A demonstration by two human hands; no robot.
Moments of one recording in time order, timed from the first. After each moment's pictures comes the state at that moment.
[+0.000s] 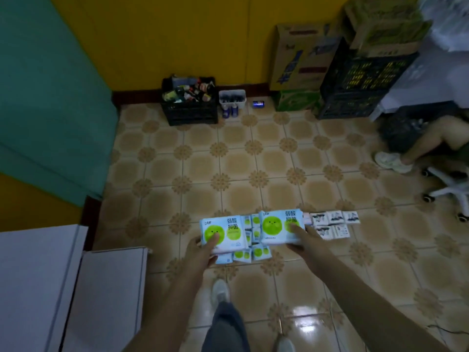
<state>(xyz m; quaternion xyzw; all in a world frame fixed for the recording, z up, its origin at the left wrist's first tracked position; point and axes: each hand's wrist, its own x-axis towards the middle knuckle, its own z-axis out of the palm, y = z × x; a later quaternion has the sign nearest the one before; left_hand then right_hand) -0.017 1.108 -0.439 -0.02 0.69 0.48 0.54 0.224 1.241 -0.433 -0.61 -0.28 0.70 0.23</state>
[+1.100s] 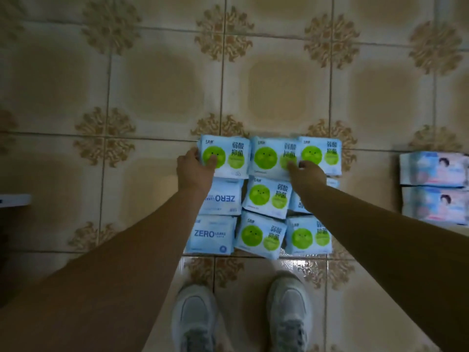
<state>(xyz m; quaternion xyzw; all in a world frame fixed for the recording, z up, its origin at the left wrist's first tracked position) -0.129 1.281 -1.227 0.15 0.88 0.24 0.39 0.072 1.400 -1.201 -0.73 -0.53 0.43 -0.08</state>
